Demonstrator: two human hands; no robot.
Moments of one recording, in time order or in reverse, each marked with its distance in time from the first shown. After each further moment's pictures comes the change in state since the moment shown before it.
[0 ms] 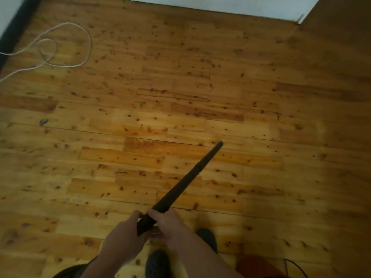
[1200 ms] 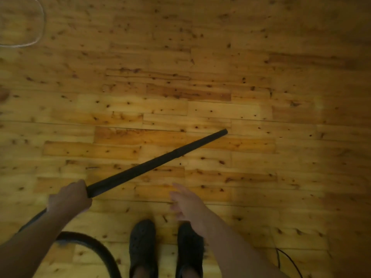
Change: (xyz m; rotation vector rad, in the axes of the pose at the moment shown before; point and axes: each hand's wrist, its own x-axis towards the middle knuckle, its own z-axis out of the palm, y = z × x) left_hand 0.171 -0.022 -0.011 0.539 0.289 -0.286; right_hand 0.065 -0.014 -0.166 -0.122 0.029 -0.033
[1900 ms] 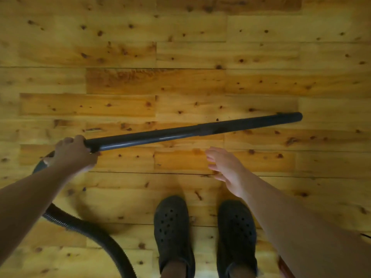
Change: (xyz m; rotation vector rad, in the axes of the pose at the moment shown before) left_hand 0.187 -0.030 0.133 -0.051 -0.062 -0.047; right_hand 0.219 0.086 0.006 -0.012 0.220 0.027
